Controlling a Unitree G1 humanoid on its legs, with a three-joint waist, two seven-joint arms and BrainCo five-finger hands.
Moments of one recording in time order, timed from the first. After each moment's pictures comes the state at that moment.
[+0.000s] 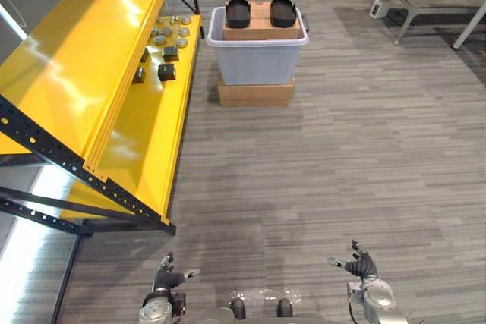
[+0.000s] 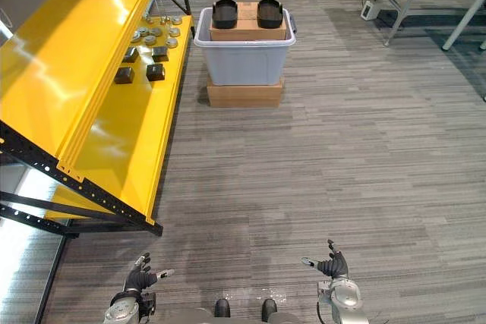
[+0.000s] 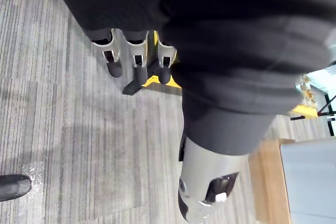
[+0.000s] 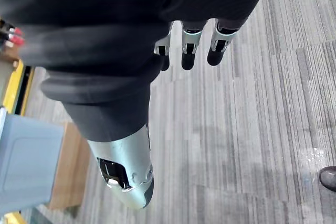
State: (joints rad) left arm 0.15 0.14 0.05 0.73 -0.09 -0.12 0.13; right arm 0.06 -0.18 -0.15 0.76 0.04 -0.11 -0.11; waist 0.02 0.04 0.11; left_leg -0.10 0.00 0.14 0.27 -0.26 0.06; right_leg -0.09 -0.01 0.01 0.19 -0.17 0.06
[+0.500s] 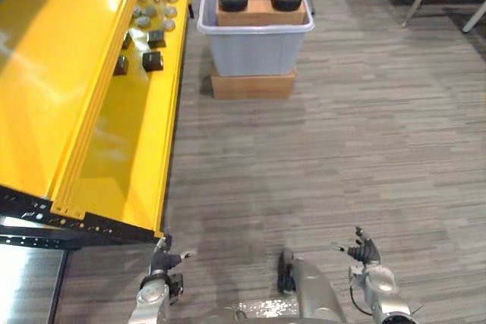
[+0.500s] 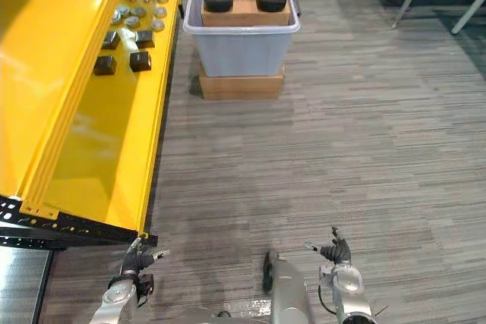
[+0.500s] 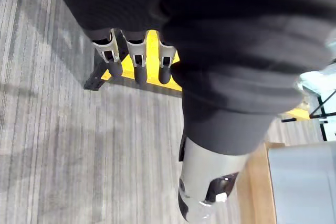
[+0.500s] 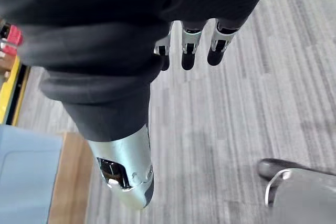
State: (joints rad) left arm 0.09 0.14 0.05 0.73 -0.12 -0.12 0.16; right arm 0.01 -0.21 -0.10 0.76 0.04 -0.09 -0.11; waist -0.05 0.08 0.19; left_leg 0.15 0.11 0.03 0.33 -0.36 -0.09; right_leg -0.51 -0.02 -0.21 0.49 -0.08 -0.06
